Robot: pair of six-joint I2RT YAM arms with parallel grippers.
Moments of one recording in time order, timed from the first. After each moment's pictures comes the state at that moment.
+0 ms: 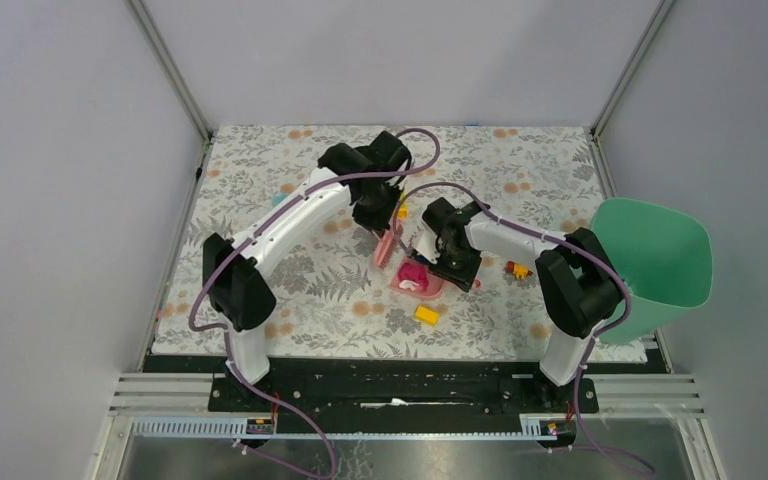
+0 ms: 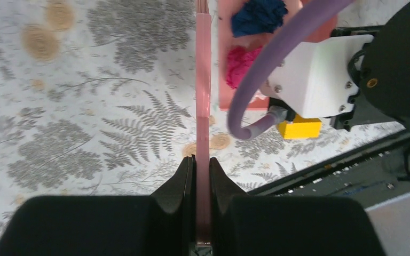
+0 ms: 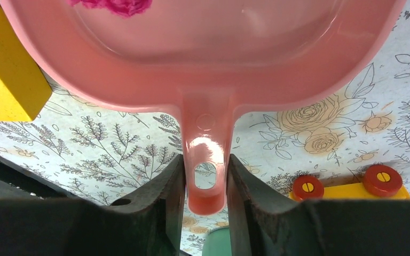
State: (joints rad) left arm -0.71 1.88 1.89 -1.21 0.04 -0.27; right arm 0.63 1.79 1.19 -0.93 0.01 -0.54
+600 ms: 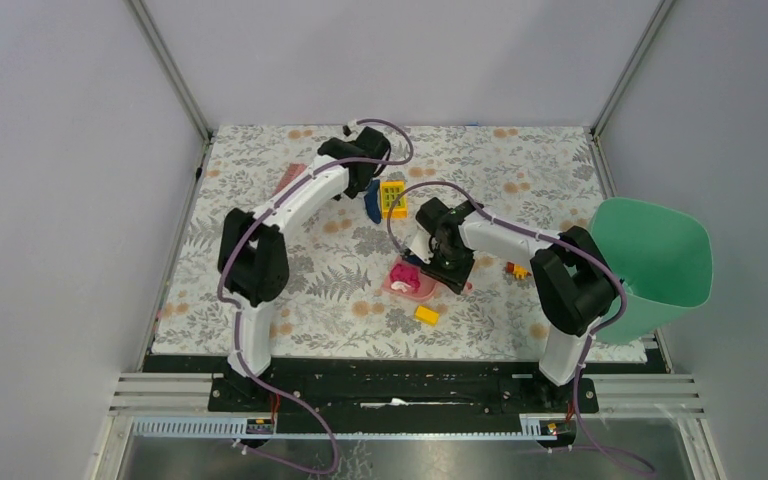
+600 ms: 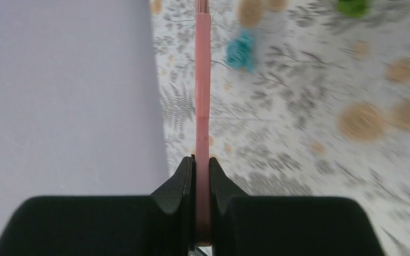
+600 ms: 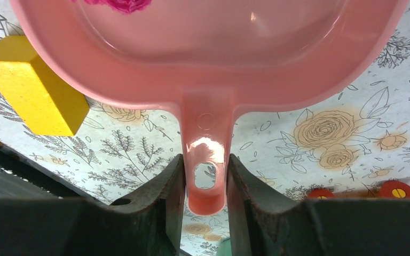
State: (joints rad) left arm -0.57 2.02 1.90 -1.15 -0.86 -0.11; right arm 0.66 1.81 1.22 -0.94 -0.04 -0.49
